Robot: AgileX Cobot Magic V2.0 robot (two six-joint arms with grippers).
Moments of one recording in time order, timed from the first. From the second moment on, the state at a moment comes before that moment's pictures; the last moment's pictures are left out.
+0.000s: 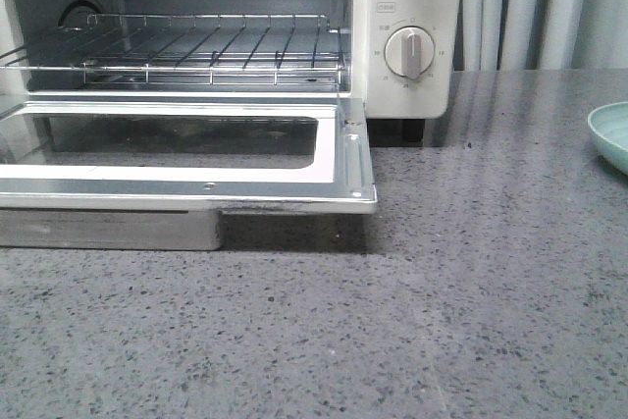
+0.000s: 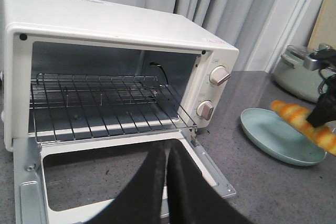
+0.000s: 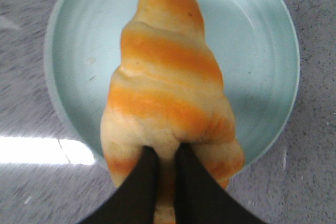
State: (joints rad) left arm -0.43 0.22 -0.65 -0.21 0.63 0.01; right arm 0.19 1.15 -1.11 -0.22 1.21 0.11
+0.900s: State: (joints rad) left arm -0.43 0.22 -0.65 -0.21 0.60 0.01; right arm 1.05 1.43 -1.43 -0.32 1.22 0.08
